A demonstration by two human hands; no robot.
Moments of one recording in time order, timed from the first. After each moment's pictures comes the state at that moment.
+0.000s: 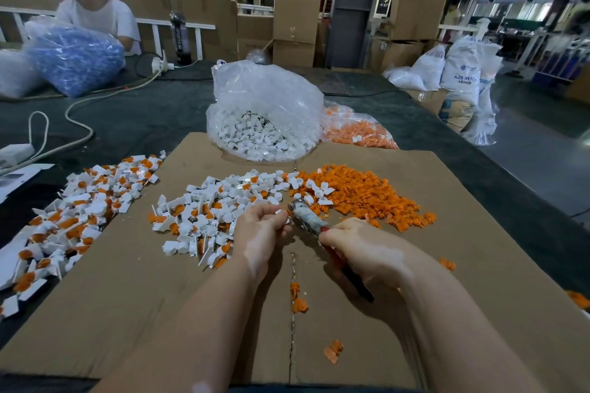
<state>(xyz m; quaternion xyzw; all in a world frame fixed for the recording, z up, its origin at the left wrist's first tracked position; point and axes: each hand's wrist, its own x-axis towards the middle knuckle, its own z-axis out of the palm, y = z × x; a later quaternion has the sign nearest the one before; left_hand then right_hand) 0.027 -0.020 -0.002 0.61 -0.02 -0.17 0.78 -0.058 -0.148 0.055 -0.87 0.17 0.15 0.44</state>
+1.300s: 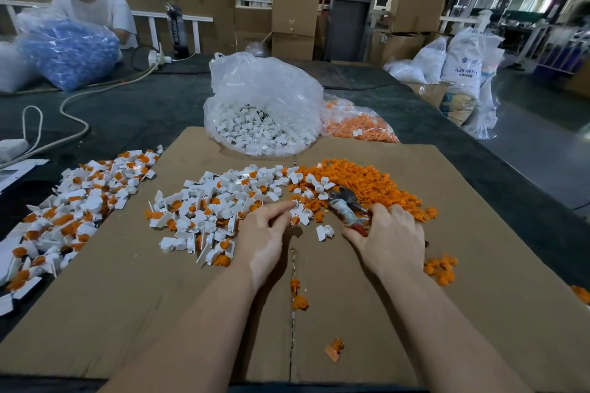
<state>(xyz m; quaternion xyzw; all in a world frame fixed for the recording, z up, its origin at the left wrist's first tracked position) 0.026 -0.018 -0.018 0.79 -0.17 -0.01 0.59 -0.053 -0.181 -0.001 -0.94 0.30 -0.15 -0.01</state>
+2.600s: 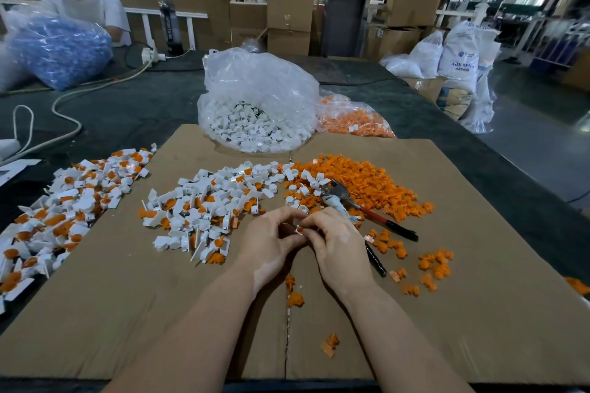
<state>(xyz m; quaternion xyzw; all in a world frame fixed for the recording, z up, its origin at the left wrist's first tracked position) 0.016 -0.017 -0.011 0.83 -0.28 -0.05 0.48 -0.050 -0.131 -0.016 -0.92 0.05 -0.29 0.27</state>
